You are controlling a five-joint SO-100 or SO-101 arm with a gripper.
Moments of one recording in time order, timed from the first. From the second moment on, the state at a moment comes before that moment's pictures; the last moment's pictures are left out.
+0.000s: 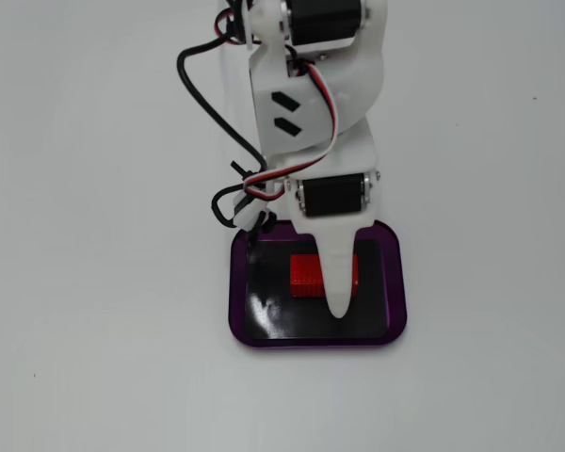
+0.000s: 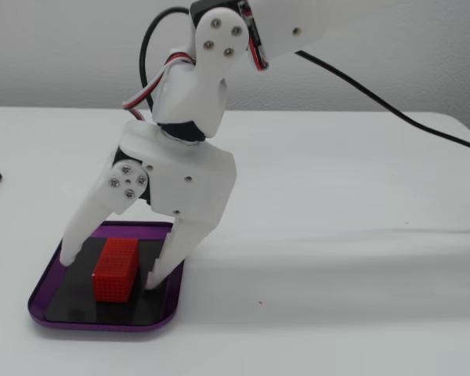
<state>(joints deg) -1.0 58.7 64.8 69.9 -9.7</state>
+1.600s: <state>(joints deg) -0.9 107.8 117.0 57.4 -12.8</state>
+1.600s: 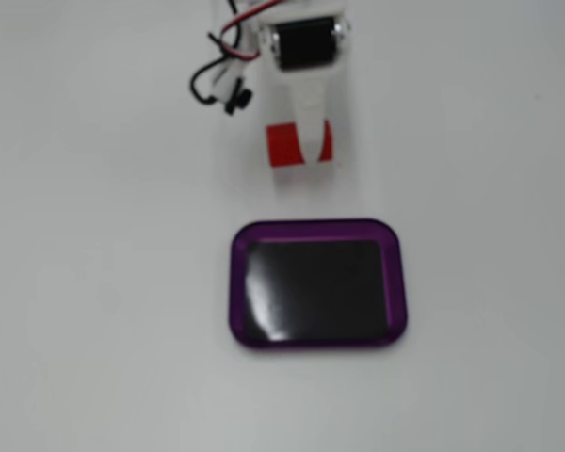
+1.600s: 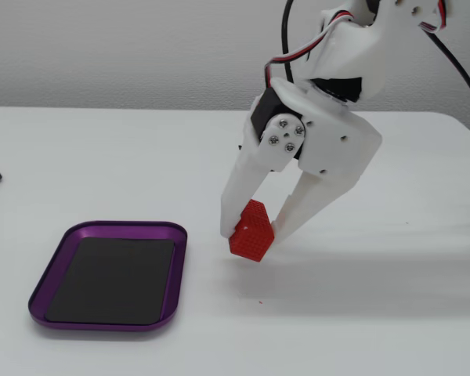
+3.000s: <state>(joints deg) -0.8 145.4 123.1 57.3 -12.8</state>
